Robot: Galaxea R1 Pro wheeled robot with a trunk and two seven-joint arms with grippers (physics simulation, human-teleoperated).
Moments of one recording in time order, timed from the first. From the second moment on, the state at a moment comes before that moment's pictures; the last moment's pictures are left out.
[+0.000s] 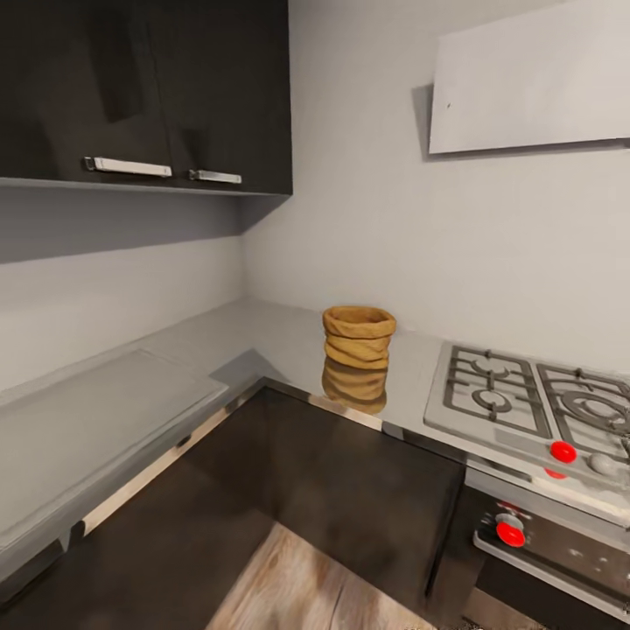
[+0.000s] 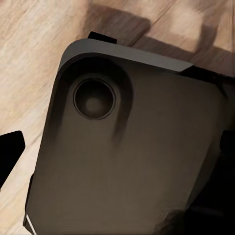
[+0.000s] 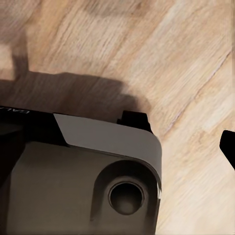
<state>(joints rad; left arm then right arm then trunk) 0.00 -0.02 0.01 -0.09 0.28 -0.05 0.01 -0.20 0.01 -0.46 0.03 0.59 -0.07 0.01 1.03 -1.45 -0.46</state>
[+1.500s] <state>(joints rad) 0.00 -0.02 0.01 -0.09 0.33 -0.05 0.01 -0.20 0.01 -0.46 0.03 0.59 -0.07 0.01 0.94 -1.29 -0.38</state>
